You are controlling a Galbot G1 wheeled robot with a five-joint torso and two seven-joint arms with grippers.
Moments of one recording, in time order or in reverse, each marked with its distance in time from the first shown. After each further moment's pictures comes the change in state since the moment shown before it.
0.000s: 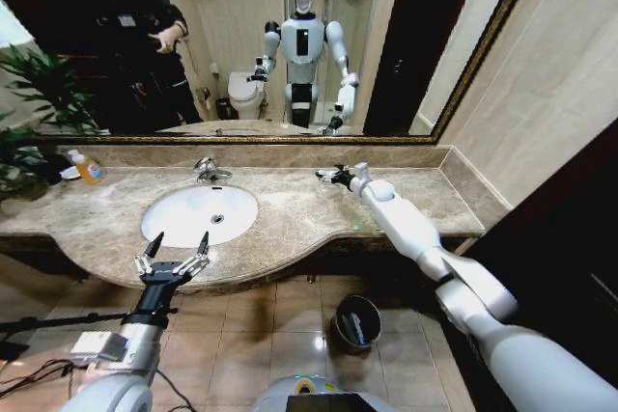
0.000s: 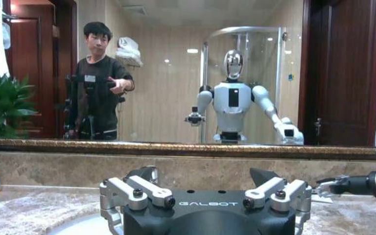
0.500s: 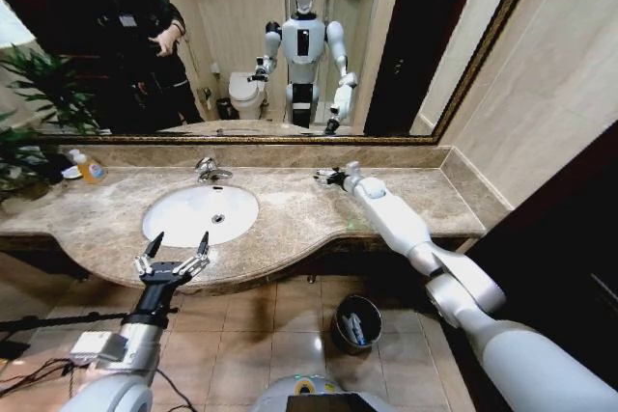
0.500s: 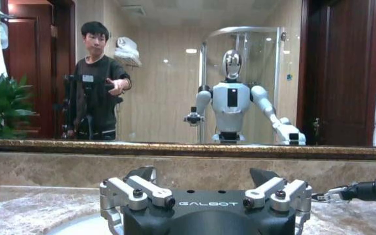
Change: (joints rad) left arm 0.000 0.000 0.000 0.000 0.000 0.000 0.000; right arm 0.005 0.008 0.049 -0.061 -0.046 -0.061 0.068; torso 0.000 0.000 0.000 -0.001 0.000
